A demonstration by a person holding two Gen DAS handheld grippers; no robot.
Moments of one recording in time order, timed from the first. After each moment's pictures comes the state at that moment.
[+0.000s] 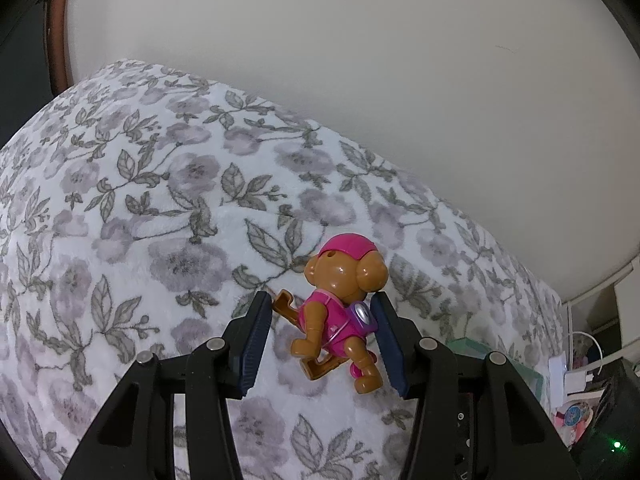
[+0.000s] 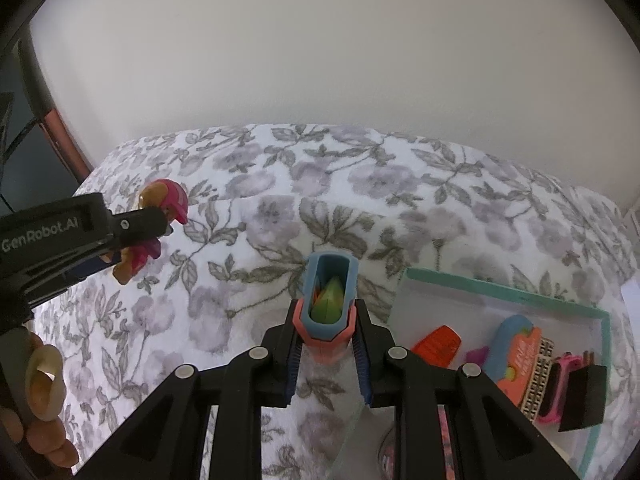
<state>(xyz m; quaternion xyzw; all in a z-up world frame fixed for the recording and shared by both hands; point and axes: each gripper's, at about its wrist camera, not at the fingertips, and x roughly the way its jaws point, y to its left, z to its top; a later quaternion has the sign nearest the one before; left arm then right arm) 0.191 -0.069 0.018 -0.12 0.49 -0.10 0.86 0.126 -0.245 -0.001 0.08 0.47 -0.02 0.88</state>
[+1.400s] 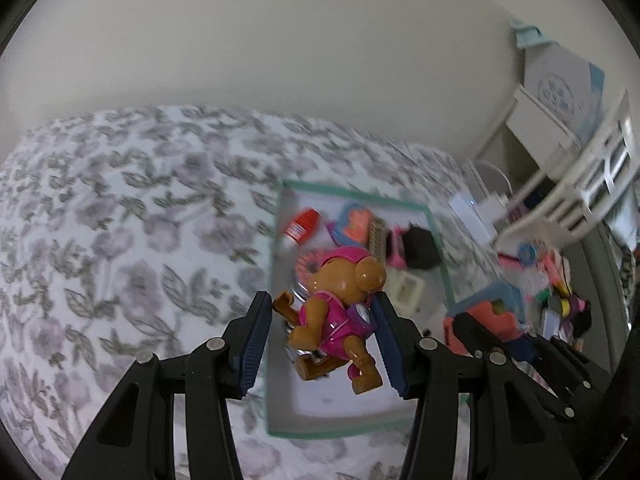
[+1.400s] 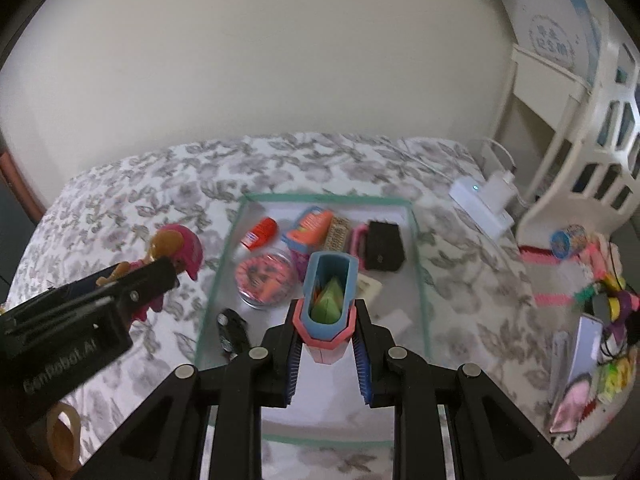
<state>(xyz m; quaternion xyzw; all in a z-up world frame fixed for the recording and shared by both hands) 0.006 -0.177 0.062 0.01 0.49 -0.28 0.82 -0.075 -0.310 0.070 0.10 0.46 -0.17 0.86</state>
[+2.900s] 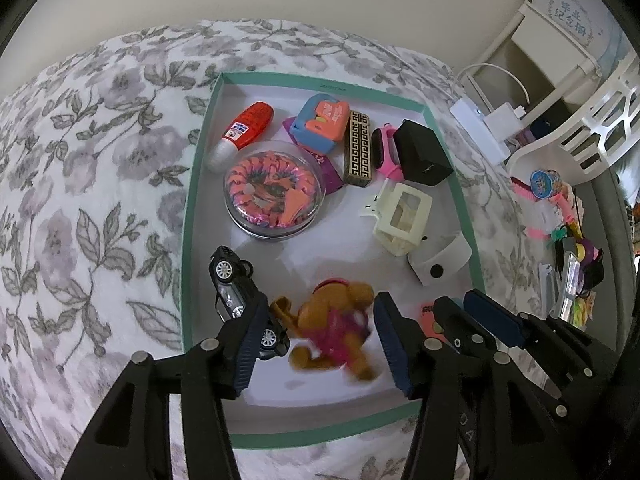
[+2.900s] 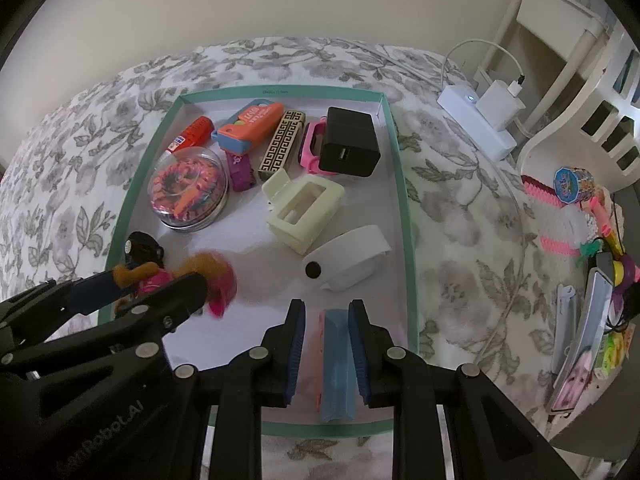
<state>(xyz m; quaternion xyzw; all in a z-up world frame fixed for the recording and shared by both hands) 0.006 -0.230 -0.018 0.06 0.59 -0.30 0.75 -0.067 -0.337 -0.009 0.10 0.57 -0.19 0.79</state>
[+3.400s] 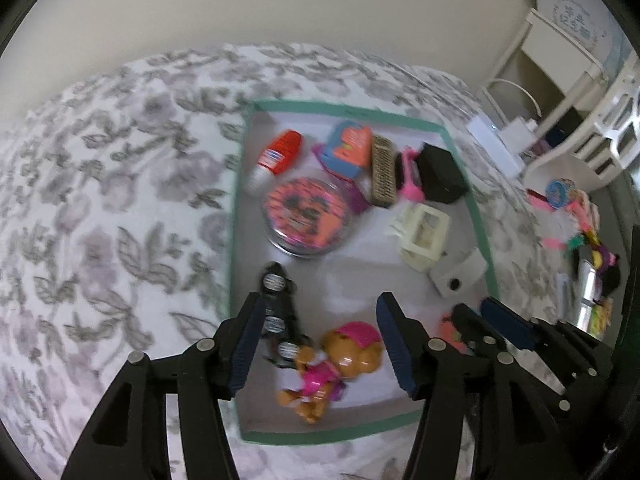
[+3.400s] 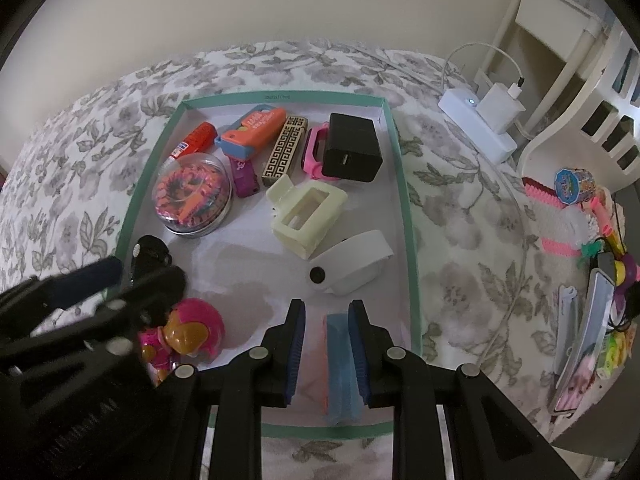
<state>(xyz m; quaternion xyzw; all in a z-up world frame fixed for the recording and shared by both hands) 0.009 -0.217 0.003 0.09 0.56 -0.26 0.79 -0.066 -0.336 -0.006 0.10 0.56 -0.19 0.80</state>
